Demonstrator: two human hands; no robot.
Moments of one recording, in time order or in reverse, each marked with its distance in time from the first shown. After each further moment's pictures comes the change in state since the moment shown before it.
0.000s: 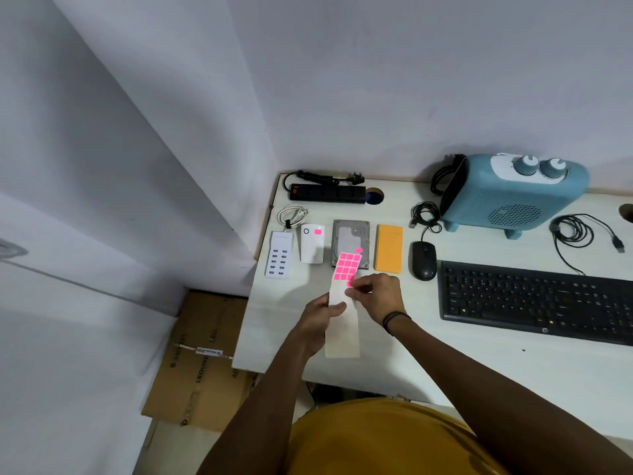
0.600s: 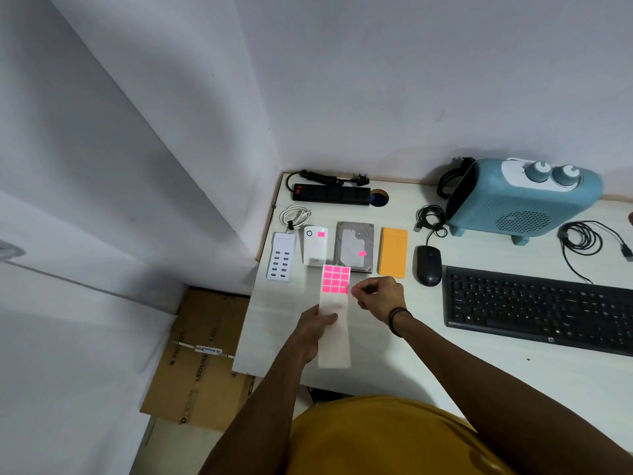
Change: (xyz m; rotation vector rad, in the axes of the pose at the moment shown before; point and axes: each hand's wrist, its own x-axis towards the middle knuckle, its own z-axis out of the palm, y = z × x) left_hand 0.024 -0.019 -0.021 0.030 0.140 -0.129; right_hand 0.019 0.001 0.003 0.145 -0.048 0.205
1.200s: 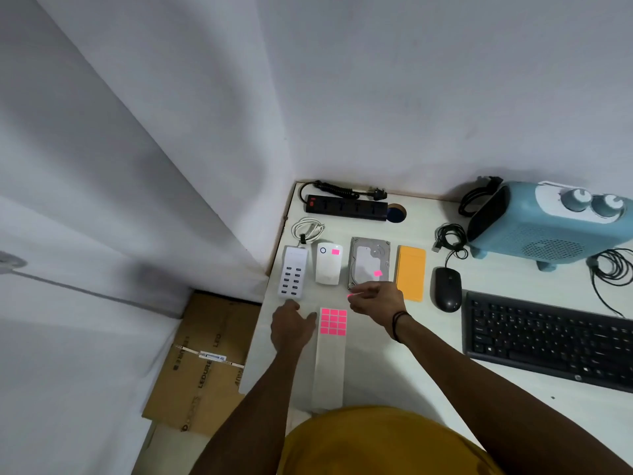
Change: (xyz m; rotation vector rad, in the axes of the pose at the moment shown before) left_hand 0.039 0.037 -0.050 0.753 0.591 0.205; right_hand 0.042 -0.037 0.020 0.287 -0.125 0.140
